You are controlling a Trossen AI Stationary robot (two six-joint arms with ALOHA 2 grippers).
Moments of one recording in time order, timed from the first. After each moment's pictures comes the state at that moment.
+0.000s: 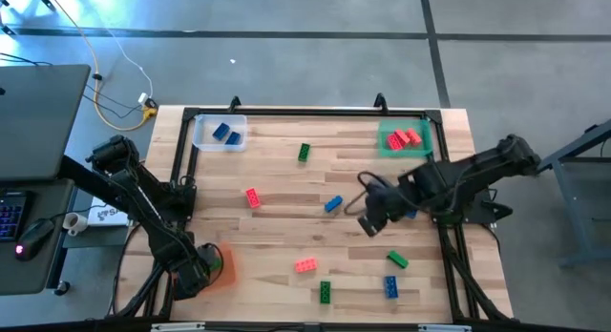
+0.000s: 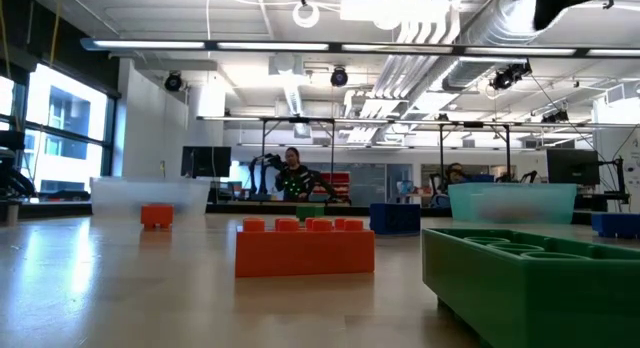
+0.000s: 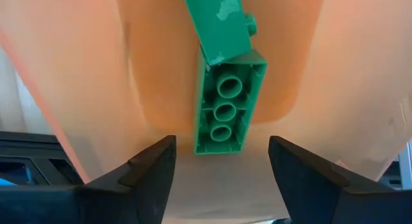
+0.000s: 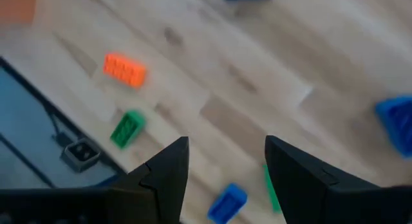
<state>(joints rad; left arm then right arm) -0.87 1.45 0.78 -0.83 0.31 -1.23 0.36 1.40 1.37 -1.19 0.02 1.29</state>
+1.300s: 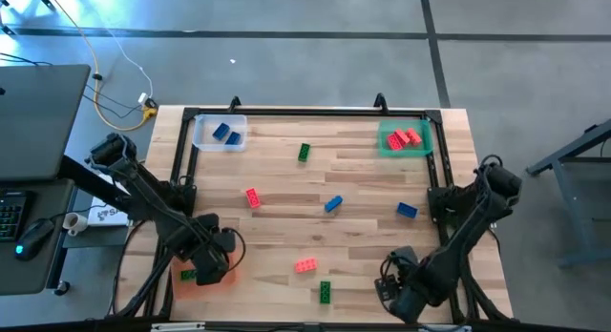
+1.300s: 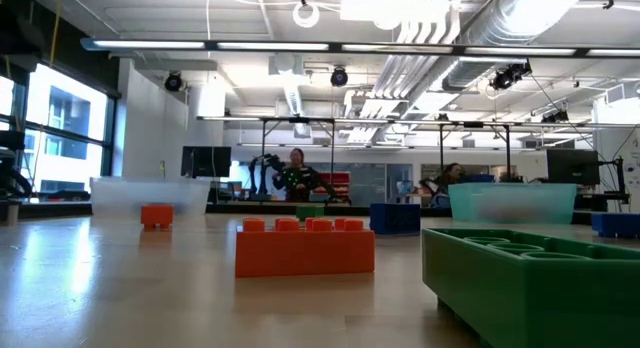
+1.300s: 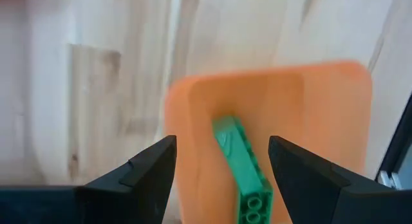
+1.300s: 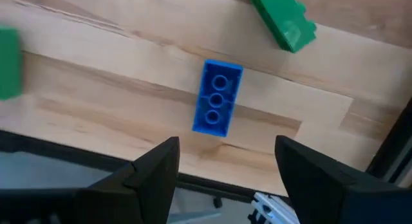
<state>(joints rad) -0.67 1.42 1.00 -1.04 -0.08 -0.96 0.90 1.73 1.37 -1.13 0.00 2.22</state>
